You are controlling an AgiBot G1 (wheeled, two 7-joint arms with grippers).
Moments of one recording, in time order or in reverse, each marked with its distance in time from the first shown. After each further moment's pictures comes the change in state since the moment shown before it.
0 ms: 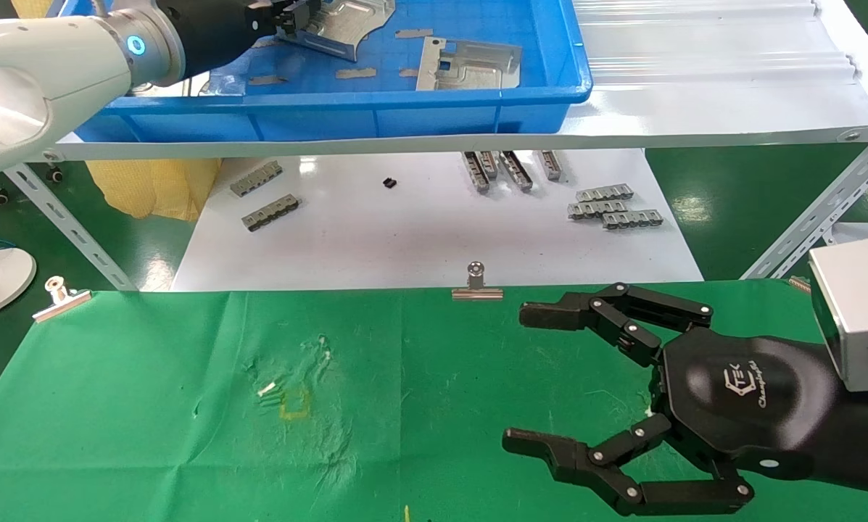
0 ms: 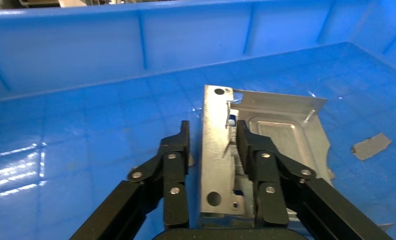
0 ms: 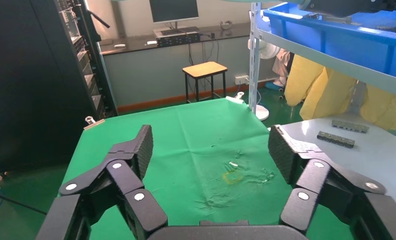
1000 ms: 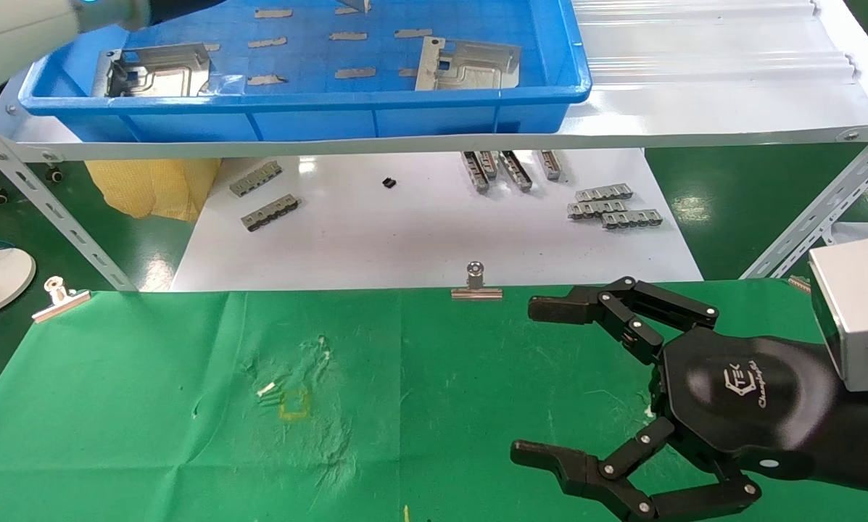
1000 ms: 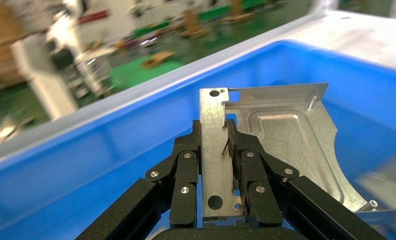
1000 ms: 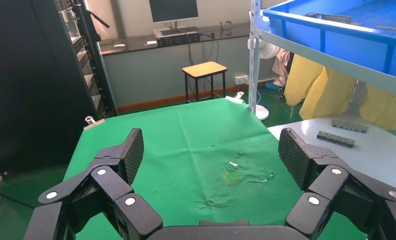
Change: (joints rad) left arm -0.038 -0.089 -0.020 -0.072 -0.066 0.279 0.224; right arm 0.000 0.000 0.000 0.000 0.000 0.000 0.000
